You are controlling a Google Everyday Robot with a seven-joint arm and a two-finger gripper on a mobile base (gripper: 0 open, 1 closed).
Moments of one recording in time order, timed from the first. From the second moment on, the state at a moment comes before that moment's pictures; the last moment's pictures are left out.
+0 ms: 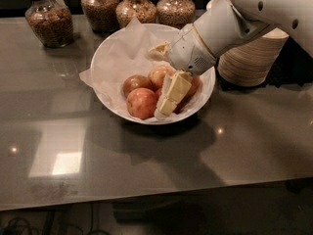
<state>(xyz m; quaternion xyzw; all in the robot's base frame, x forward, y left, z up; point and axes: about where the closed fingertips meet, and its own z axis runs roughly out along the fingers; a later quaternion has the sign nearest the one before) 0.511 0.000 0.919 -0.71 0.59 0.24 0.31</state>
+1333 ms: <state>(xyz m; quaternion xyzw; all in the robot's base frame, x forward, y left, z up) 0.513 0.002 0.918 -0.71 0.59 0.25 0.31</state>
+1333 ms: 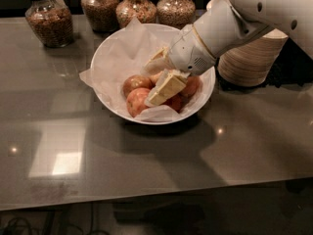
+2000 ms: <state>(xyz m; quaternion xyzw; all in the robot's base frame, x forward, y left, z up) 0.513 0.004 0.917 -0.71 0.59 0.25 0.30</state>
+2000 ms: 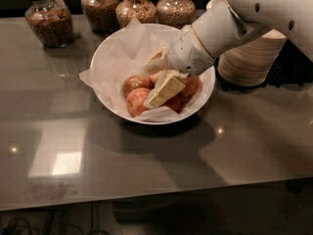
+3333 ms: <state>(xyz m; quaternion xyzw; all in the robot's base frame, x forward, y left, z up) 0.510 0.018 0.892 -0.71 0.59 0.28 0.27</state>
